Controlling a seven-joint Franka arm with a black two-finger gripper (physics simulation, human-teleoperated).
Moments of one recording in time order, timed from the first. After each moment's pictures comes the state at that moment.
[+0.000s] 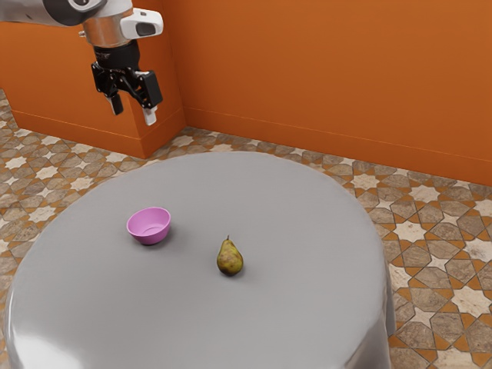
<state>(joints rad) -0.19 0.02 0.20 -1.50 0.02 1.52 0.12</state>
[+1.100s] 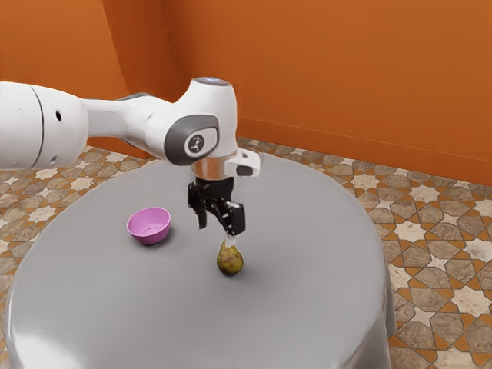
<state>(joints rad) -0.31 0.23 0.08 -1.84 -0.02 1.89 0.06</state>
